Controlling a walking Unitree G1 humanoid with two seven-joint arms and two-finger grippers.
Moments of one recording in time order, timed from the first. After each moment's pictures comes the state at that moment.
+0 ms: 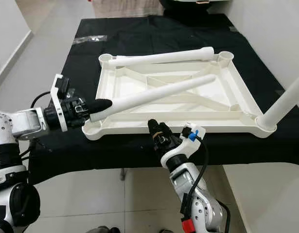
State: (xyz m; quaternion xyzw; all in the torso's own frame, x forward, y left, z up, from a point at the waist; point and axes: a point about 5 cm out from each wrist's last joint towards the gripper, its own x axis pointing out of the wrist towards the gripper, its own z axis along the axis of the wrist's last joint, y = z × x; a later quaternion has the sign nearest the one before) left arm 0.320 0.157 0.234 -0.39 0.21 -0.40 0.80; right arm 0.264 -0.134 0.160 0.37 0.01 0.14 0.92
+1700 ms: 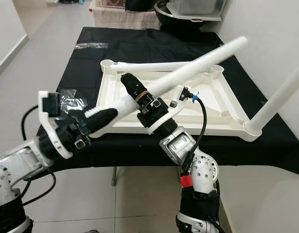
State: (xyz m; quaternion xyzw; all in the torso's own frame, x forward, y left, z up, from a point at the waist) left arm 0.251 0.119 0.235 -0.34 0.03 -0.48 0.81; right arm 0.291 -0.101 0.235 0.53 -0.01 0.41 0.74
